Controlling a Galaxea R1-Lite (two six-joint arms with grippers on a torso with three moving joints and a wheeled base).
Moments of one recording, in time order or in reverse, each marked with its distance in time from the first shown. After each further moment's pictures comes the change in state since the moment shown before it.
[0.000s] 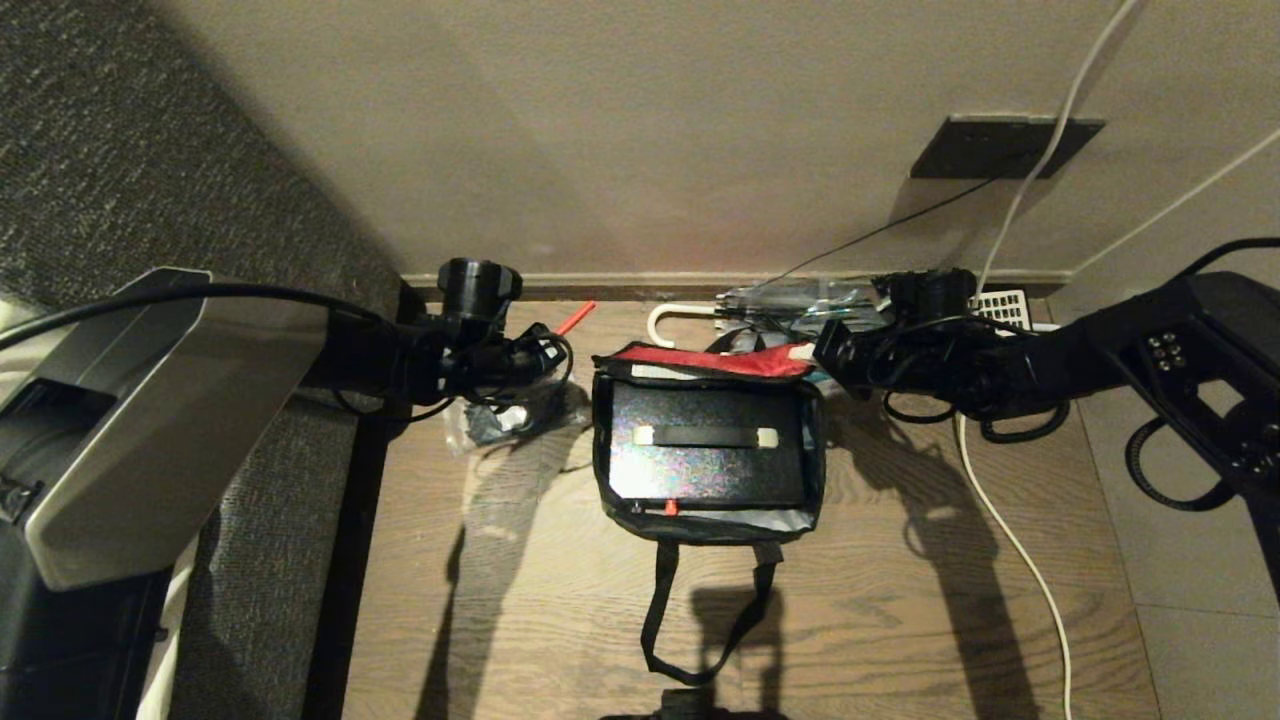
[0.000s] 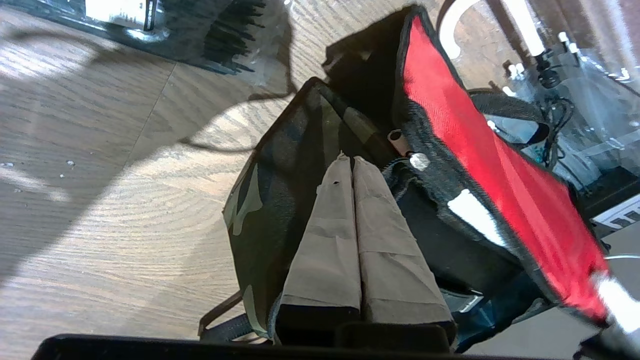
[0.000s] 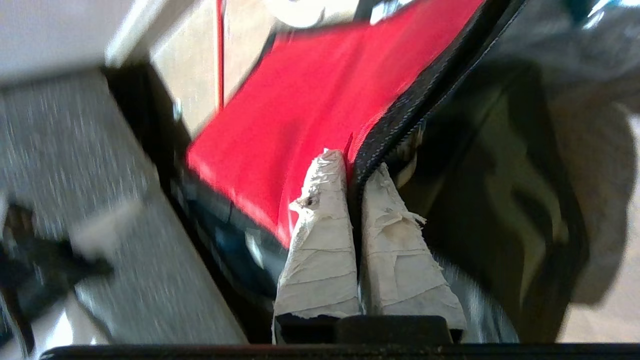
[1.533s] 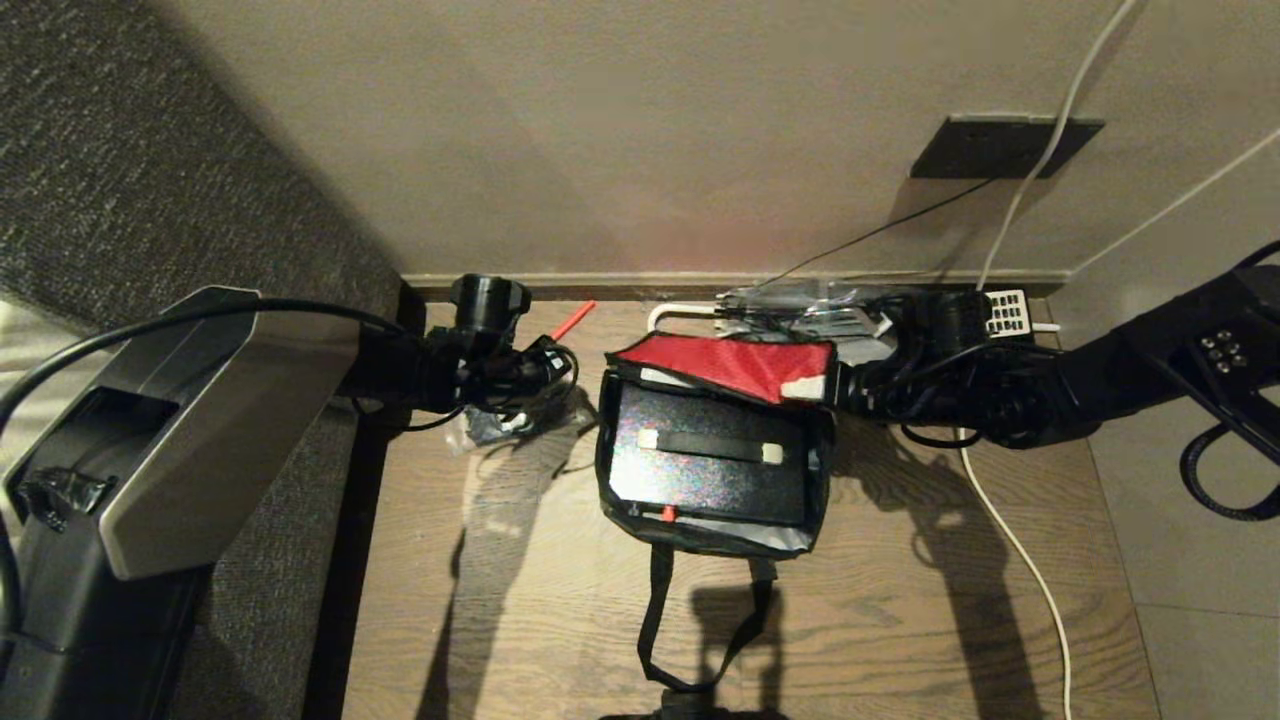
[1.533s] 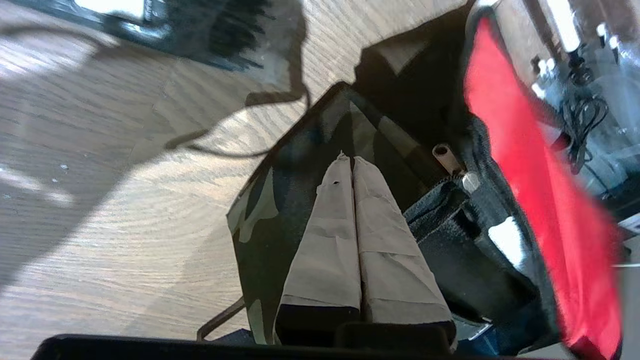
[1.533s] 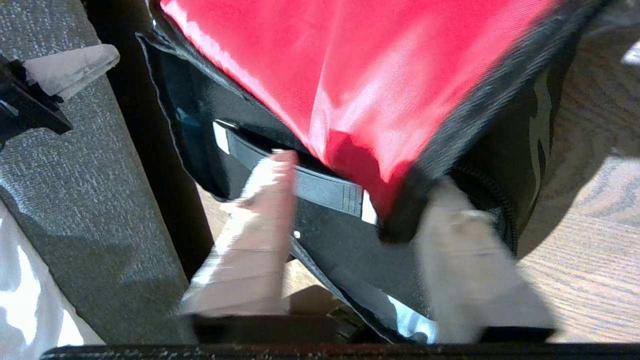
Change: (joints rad) left arm 0.003 0.080 -0.054 0.000 -0.011 0.002; right arm 0.017 -0.100 0.218 0.004 0.066 -0.294
